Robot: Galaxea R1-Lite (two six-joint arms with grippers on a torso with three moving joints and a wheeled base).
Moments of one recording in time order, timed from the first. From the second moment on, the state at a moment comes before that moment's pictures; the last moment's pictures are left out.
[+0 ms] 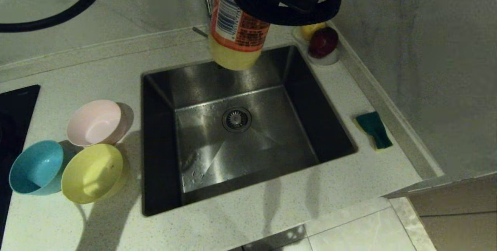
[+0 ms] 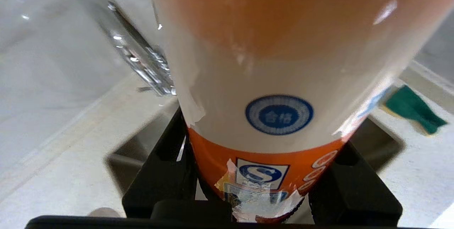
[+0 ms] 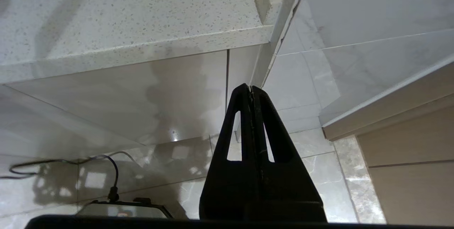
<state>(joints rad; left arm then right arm) -1.33 1.74 -1.86 -0.01 0.99 0.54 0.00 0.00 0.00 0.00 0.00 -0.01</state>
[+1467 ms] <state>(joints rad) -1.18 1.96 -1.76 -0.20 1.00 0.55 0.00 0.00 0.00 0.00 0.00 0.00</state>
